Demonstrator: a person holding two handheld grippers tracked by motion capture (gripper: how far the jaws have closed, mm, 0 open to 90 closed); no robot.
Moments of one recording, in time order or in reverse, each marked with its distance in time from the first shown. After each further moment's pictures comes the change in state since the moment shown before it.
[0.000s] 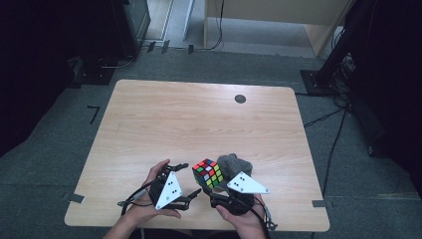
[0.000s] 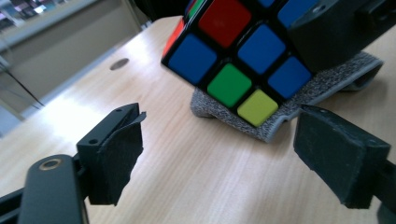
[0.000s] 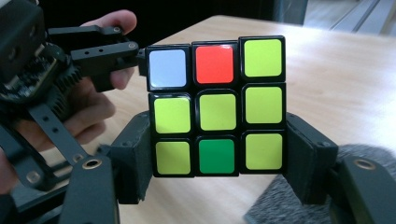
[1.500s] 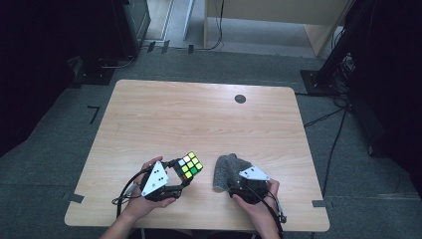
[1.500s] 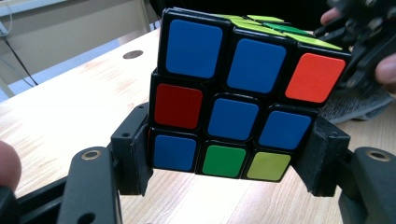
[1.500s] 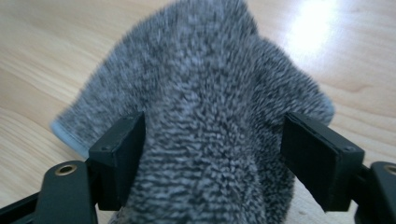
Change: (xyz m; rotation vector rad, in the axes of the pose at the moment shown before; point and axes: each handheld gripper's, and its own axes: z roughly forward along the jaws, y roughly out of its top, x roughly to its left) left arm 0.030 -0.012 -0.009 -0.041 -0.009 -0.216; right arm -0.069 -0.043 0.018 0.326 -0.363 0.000
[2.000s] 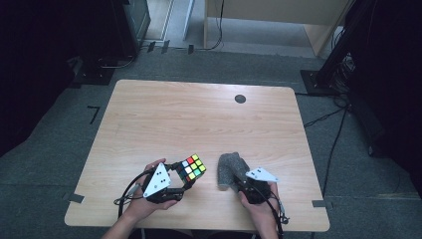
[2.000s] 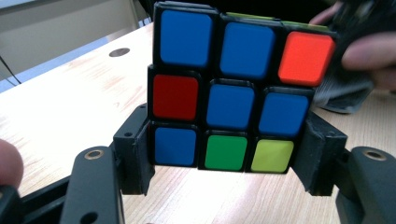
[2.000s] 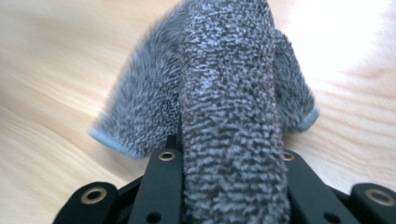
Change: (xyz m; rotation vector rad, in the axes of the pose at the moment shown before) left arm -0.006 -0.001 0.004 0.016 -0.042 0.009; right arm -0.012 -0.007 -0.007 -0.100 0.129 0.137
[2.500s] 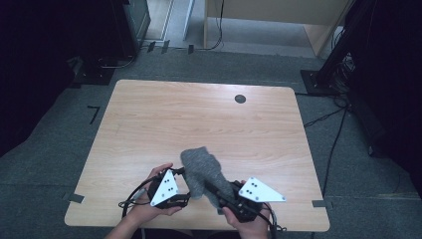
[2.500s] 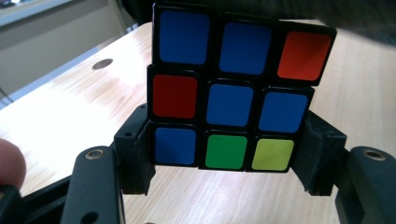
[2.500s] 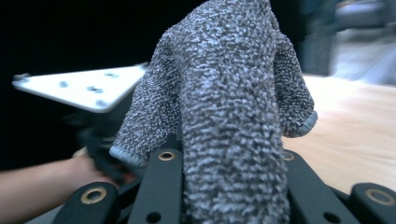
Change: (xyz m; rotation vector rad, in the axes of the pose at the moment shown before) left arm -0.022 0.005 0.005 -0.003 -0.036 0.117; right arm 0.086 0.045 -0.071 -0.357 0.425 -0.137
